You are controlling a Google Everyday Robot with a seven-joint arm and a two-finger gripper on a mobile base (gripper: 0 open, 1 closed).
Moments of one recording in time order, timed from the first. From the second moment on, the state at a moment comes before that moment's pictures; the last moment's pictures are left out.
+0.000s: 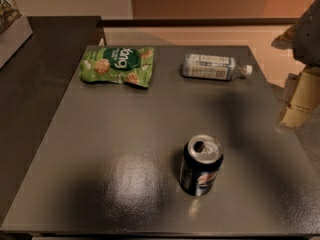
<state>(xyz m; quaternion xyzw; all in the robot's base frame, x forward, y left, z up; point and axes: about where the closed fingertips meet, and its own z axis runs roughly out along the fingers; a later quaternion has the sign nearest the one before) 0.438 -0.217 0.976 -0.60 0.78 -0.03 0.16</state>
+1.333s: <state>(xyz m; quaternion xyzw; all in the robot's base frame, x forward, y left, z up) 0.396 -0.190 0.954 -0.65 0.73 0.06 0.20</state>
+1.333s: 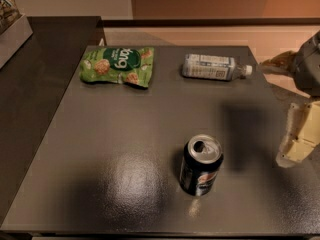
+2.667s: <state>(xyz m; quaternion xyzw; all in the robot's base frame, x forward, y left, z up) 0.345 -0.090 0.897 -0.69 0.67 0.18 0.21</state>
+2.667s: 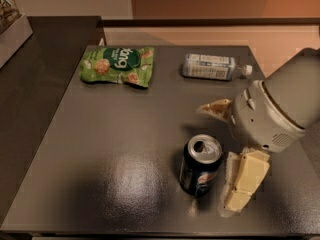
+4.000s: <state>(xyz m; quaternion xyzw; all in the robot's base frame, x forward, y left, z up) 0.359 -0.063 0.914 -0.69 0.65 0.20 0.23</state>
